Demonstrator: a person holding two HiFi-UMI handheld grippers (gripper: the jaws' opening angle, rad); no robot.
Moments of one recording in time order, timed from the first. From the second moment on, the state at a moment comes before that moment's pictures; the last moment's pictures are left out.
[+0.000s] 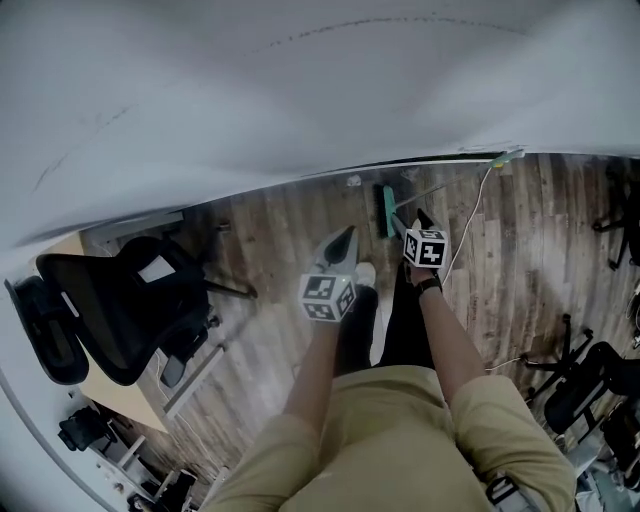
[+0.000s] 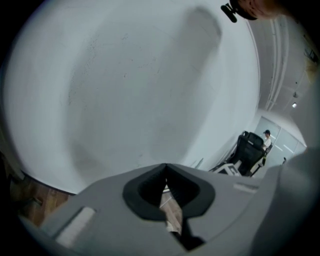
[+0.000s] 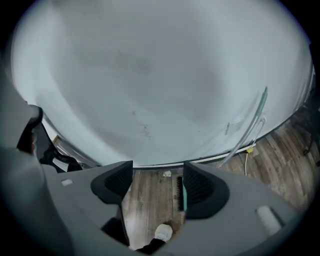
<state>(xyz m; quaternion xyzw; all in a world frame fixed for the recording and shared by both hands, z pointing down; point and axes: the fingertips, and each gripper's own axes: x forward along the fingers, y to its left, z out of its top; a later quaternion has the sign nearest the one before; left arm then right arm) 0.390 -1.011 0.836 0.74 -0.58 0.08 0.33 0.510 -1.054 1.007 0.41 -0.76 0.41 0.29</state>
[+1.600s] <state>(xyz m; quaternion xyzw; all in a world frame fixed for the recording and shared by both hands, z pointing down) 0.506 -0.995 0.496 0.88 -0.48 -0.03 0.05 0.612 -0.983 0.492 0.54 -0.84 0.03 0.04</state>
